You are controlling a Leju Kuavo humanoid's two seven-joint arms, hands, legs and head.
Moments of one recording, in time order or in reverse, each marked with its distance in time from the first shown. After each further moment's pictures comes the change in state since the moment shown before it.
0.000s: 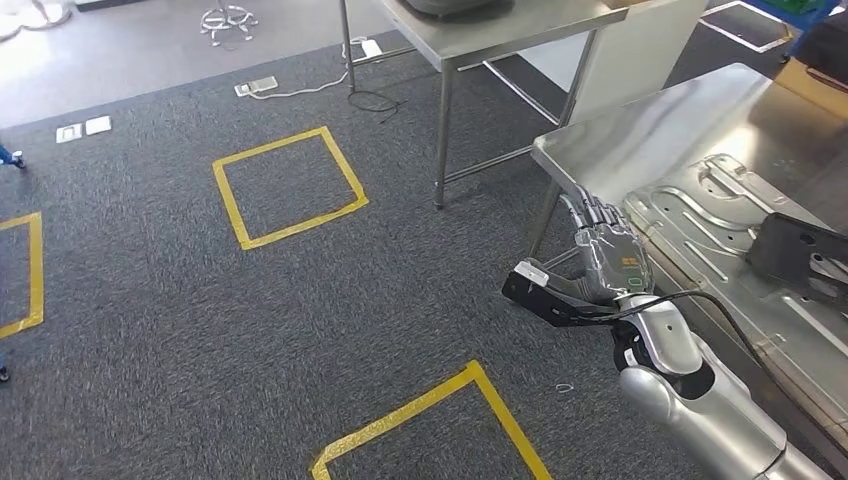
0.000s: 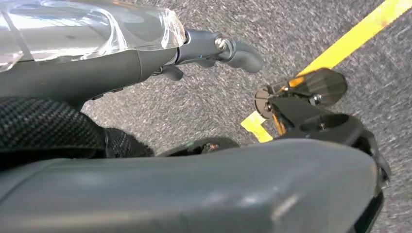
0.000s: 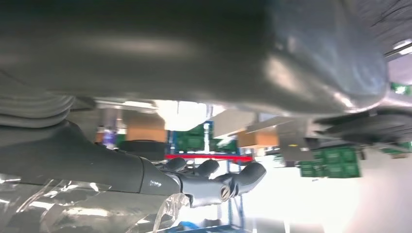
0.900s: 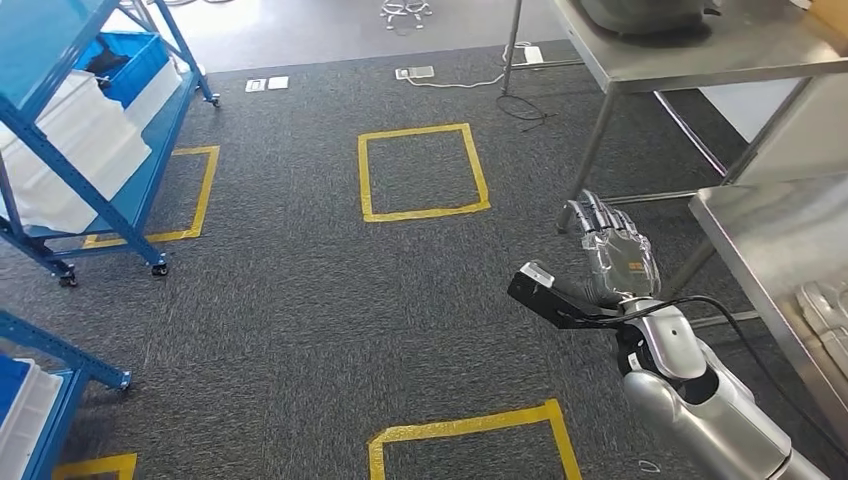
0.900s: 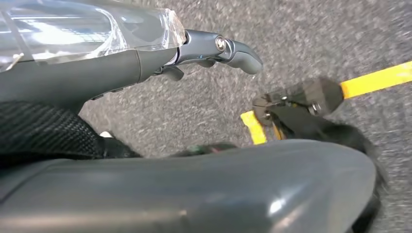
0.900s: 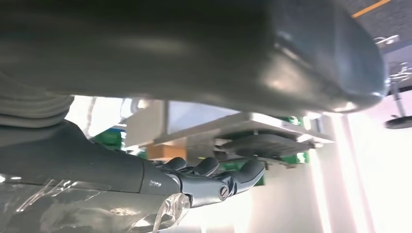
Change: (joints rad) left arm -0.003 -0.005 -0.001 0.000 -0.002 0.003 -0.002; right arm 0.022 -0.007 -0.015 -0.009 0.000 -0.002 0.003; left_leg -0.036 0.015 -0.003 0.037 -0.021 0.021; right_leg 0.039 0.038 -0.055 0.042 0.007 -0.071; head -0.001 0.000
